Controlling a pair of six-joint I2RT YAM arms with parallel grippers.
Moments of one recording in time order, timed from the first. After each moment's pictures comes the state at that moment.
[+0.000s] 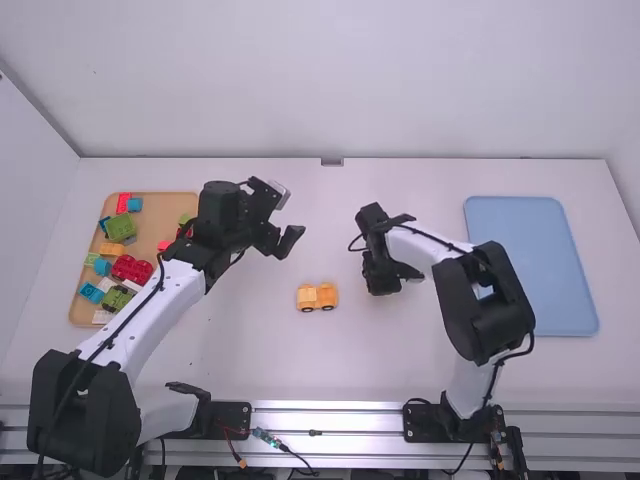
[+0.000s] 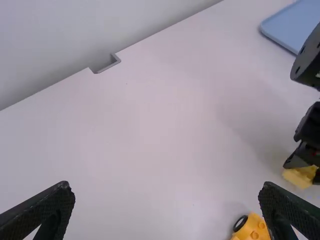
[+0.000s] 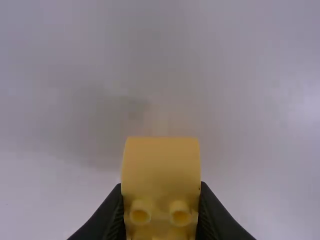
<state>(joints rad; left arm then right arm) -0.21 1.33 0.90 -0.18 0.36 0.23 0.44 1.91 1.14 -0.79 -0.06 1.79</state>
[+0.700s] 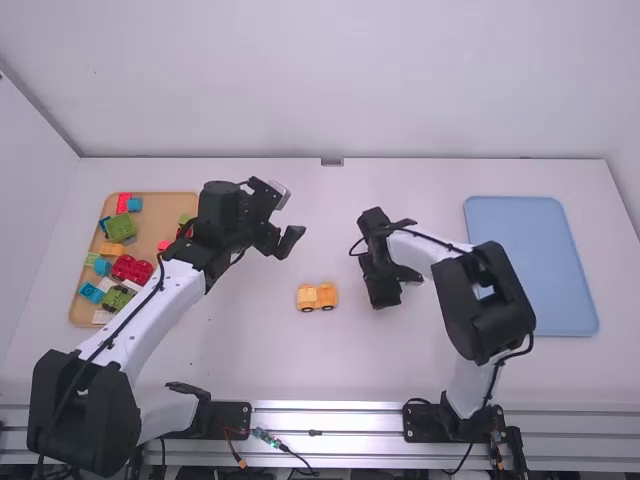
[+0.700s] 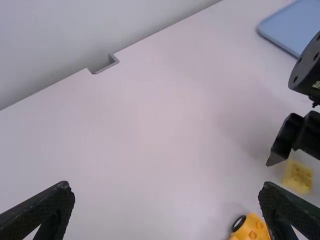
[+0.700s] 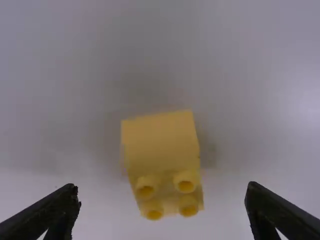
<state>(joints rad) -0.21 1.33 0.90 -0.18 0.37 0.23 0.43 1.91 1.10 -0.75 -0.11 1.72</state>
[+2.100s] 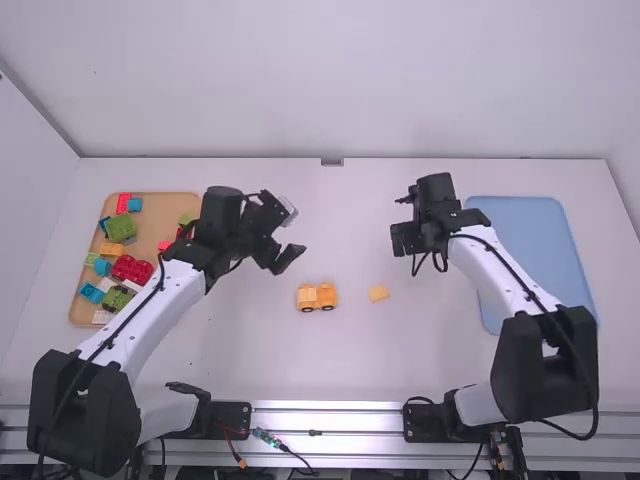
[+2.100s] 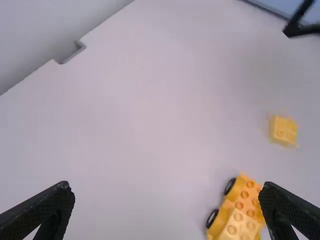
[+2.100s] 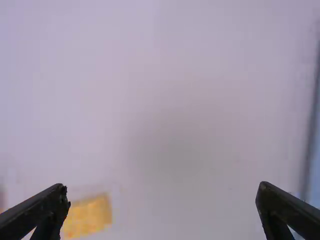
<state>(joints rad) -0.21 1.33 0.90 -0.31 0.46 0.46 0.20 1.57 1.10 -0.64 0.06 -0.07</state>
